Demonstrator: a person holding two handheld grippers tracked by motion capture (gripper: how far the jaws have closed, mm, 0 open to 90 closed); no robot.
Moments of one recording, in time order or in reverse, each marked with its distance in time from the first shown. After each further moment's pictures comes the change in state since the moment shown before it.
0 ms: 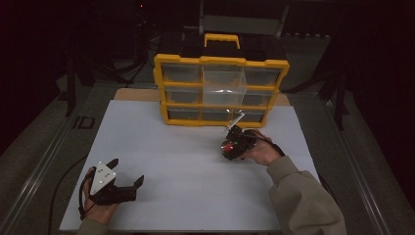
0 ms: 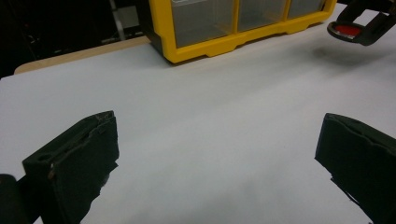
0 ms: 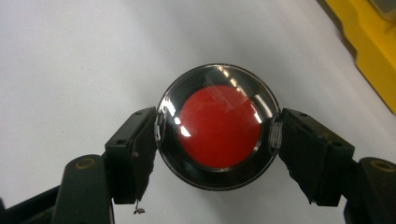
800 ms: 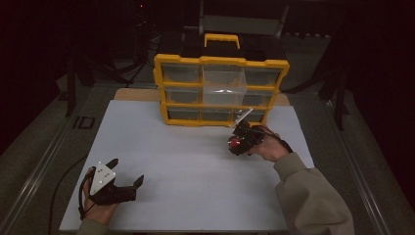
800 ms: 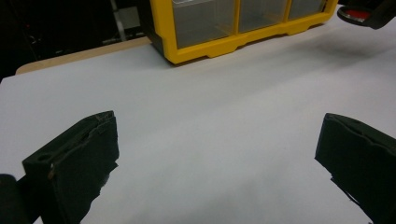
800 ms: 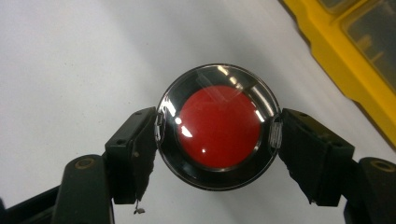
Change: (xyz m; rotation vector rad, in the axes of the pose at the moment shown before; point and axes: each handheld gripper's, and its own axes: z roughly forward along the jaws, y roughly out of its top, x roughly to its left) left arm 0.000 0.000 0.000 -0.005 0.003 -0.005; right arm -0.015 -0.005 -0.021 0.000 -0.032 0.035
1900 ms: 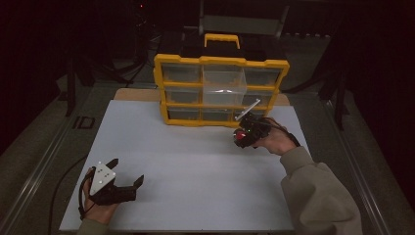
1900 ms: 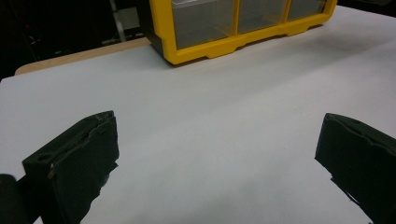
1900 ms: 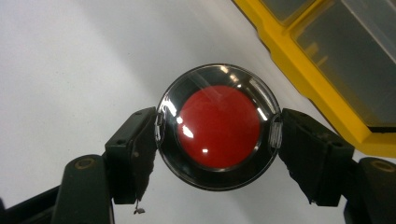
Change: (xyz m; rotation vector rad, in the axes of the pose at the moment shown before) left arm 0.000 0.000 0.000 -0.001 -0.003 0.000; right arm -0.017 0.005 -0.025 -0.019 -0.031 0.000
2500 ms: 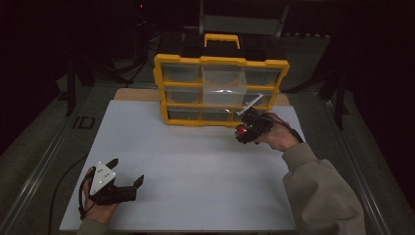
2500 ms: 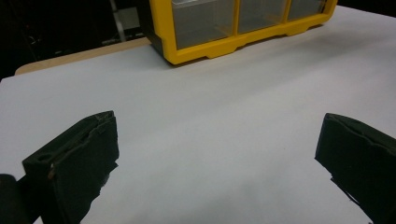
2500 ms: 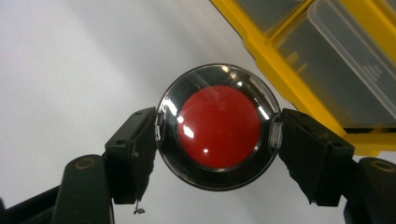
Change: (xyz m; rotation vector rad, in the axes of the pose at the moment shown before) left arm 0.000 0.000 0.000 0.000 0.000 -0.001; right arm -0.004 0.007 -0.015 -0.003 -0.013 0.021
